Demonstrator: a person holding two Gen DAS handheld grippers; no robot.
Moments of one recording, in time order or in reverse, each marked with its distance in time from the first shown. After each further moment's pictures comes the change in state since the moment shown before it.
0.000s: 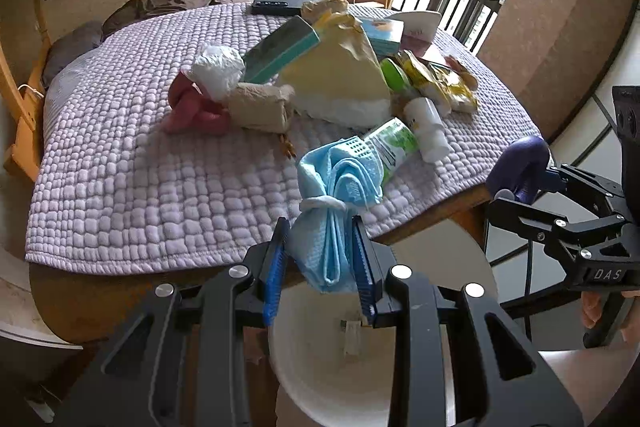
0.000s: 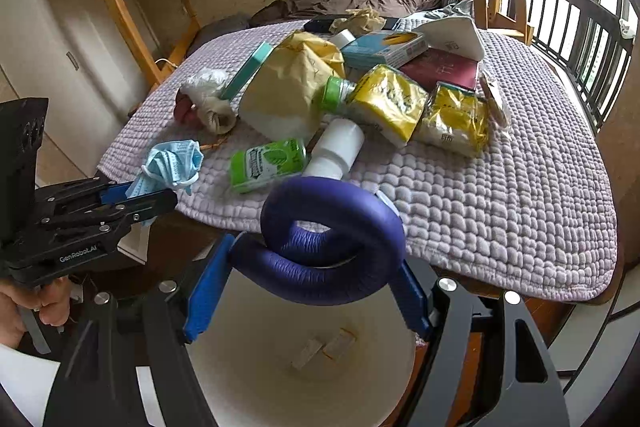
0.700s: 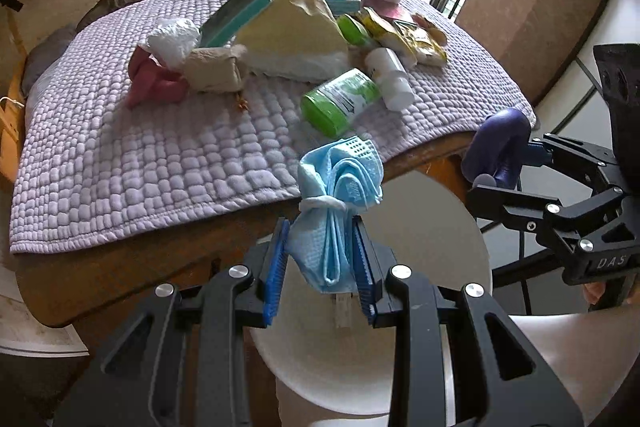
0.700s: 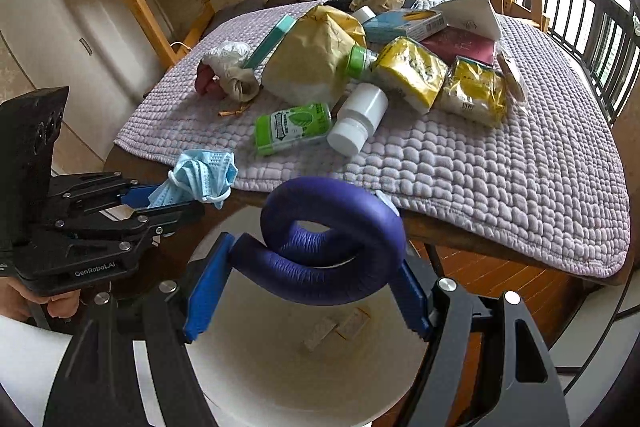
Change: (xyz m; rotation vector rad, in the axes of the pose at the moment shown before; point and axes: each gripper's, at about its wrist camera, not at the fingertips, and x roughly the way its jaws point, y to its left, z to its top) left arm 0.005 -0.020 -0.015 0.082 0.082 -0.053; right arm 0.001 0.006 -0.019 -0.016 0.056 0.050
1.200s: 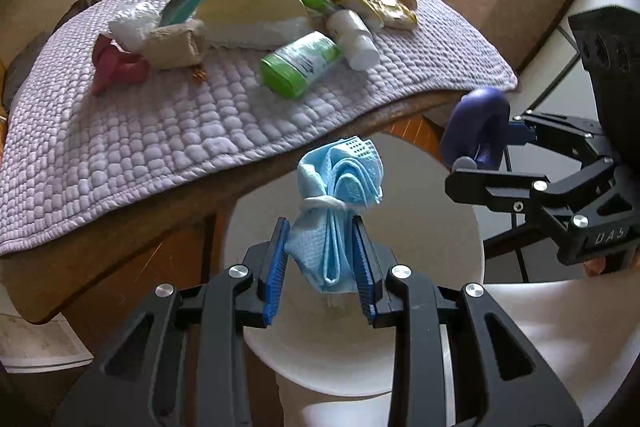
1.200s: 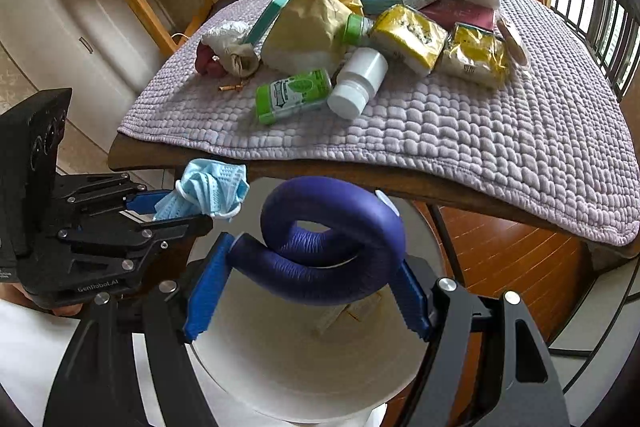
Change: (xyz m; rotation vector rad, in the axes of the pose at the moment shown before) left arm 0.012 -0.017 -0.008 0.075 0.072 -0.045; right arm 0.002 -0.006 -0.017 0.038 0.054 0.036
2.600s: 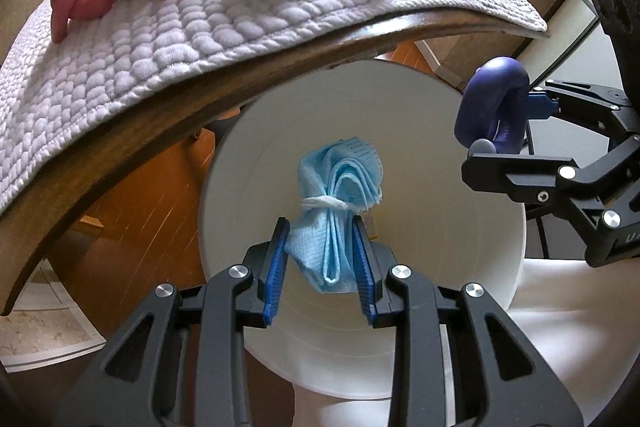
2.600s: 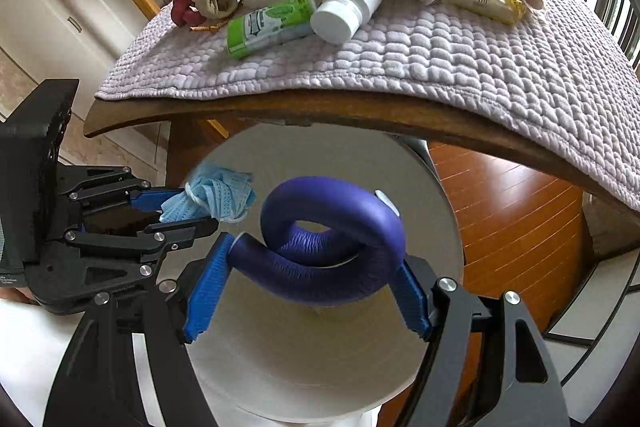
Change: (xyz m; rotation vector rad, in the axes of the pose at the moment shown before) left arm 0.074 -0.017 -0.005 0.025 0.133 0.049; right arm 0.055 -0.005 -0.005 0.006 0.107 -0.005
